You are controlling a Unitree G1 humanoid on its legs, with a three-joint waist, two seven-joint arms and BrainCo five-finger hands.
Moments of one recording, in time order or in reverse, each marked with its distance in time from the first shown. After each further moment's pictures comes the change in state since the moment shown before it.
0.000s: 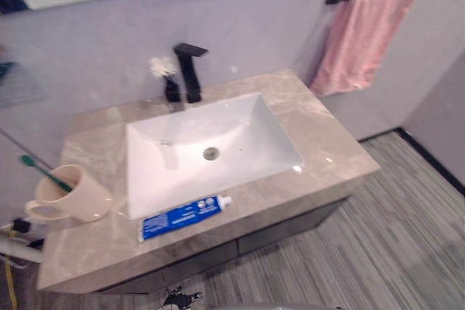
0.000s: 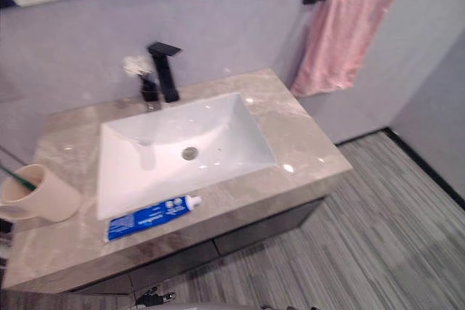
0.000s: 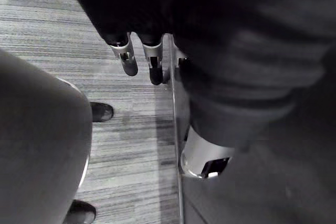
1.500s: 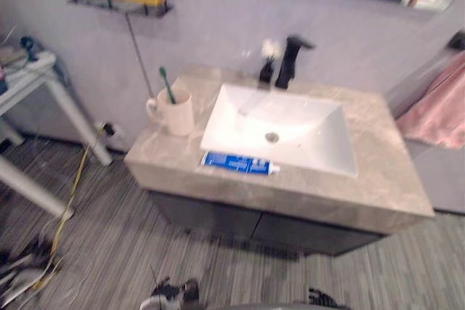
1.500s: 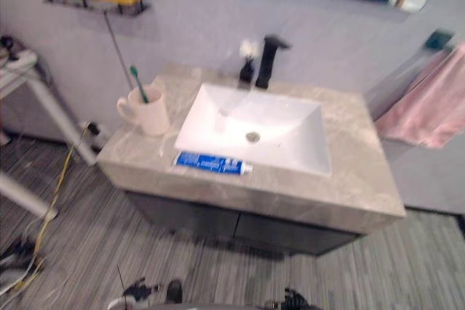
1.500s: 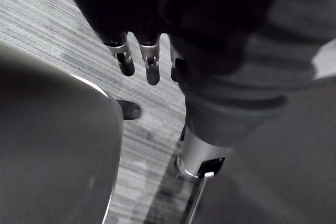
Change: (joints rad) left arm -0.066 0.058 0.035 0.012 -0.020 -0.040 -0.019; right arm -0.093 0.011 0.236 0.054 0.148 -0.039 0.041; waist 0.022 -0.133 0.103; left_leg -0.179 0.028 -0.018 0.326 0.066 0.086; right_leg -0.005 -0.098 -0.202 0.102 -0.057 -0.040
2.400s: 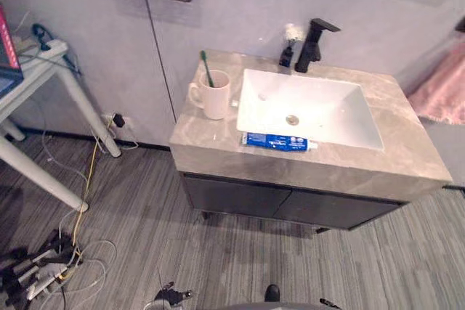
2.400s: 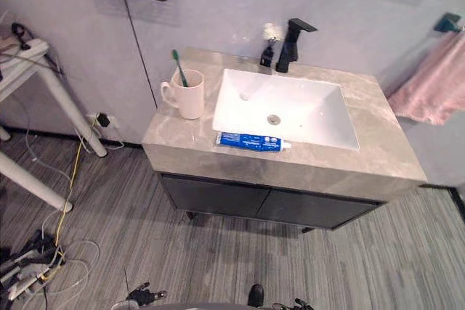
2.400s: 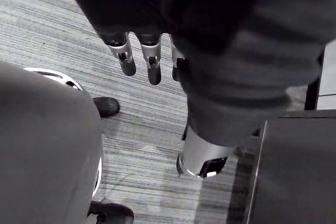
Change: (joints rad) left arm 0.019 0.009 -0.130 0.044 0.015 0.008 -0.007; right arm 0.081 0.016 -0.151 -0.039 0.041 0.009 -0.020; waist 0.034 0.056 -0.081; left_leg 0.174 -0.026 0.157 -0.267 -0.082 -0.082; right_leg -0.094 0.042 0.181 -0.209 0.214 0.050
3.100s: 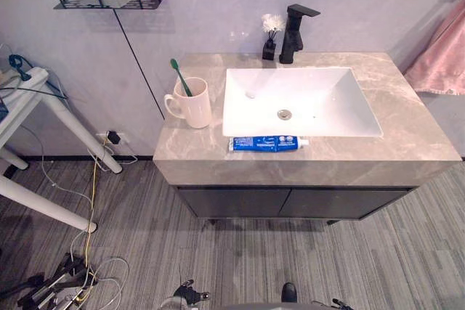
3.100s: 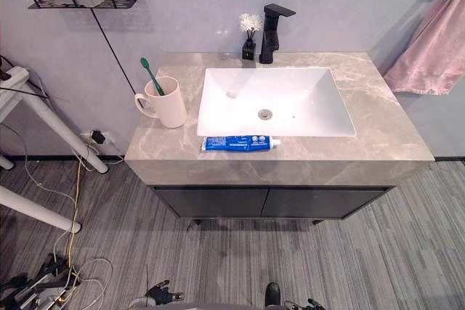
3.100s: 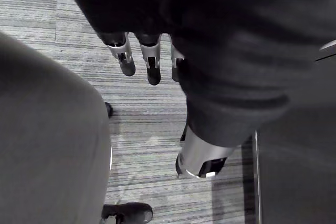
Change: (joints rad) left arm -0.037 -0.034 -0.181 0.027 0.005 -0.001 0.001; right arm -0.003 -0.036 -0.051 0.031 -0.013 0.011 -0.003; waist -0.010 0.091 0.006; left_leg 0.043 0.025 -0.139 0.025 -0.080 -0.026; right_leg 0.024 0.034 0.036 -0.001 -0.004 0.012
